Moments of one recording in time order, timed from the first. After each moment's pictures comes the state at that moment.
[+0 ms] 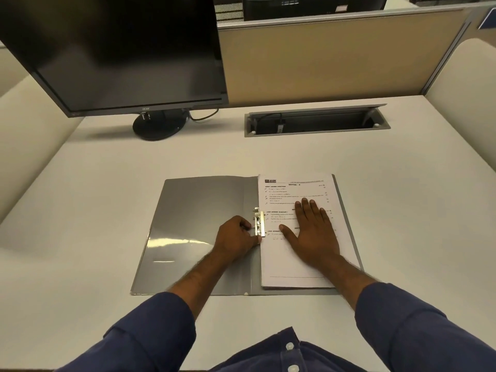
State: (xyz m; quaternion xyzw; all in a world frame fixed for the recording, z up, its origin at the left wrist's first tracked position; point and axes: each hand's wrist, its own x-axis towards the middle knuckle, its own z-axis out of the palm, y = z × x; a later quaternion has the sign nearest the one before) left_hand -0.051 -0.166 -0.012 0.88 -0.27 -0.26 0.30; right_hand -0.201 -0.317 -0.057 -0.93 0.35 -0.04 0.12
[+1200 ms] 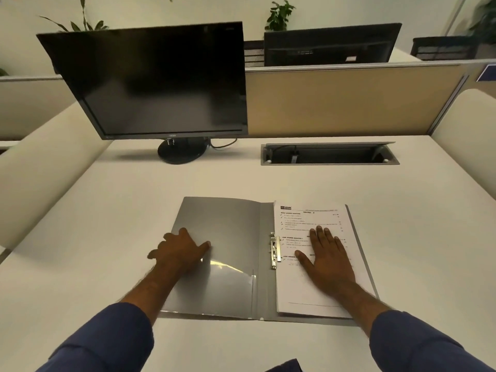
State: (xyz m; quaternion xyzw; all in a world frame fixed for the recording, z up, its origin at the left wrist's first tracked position) left_hand 0.062 -0.071 0.015 0.97 -0.14 -0.18 0.00; right_hand -0.203 -0.316 -0.053 -0.93 0.35 -0.03 0.10
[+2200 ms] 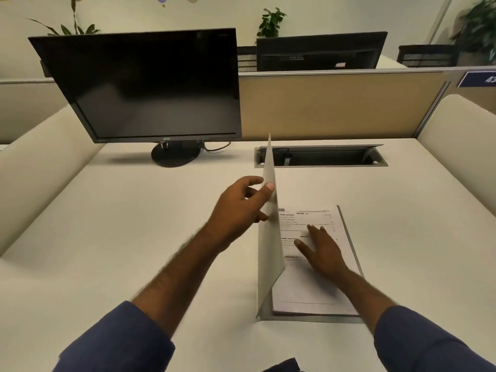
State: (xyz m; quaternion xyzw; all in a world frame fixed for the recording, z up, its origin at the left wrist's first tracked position) left_hand -0.043 -0.152 0.163 0.75 -0.33 -0.25 0.51; right_hand -0.197 -0.324 -0.018 -0.87 0.39 -0.09 0.30
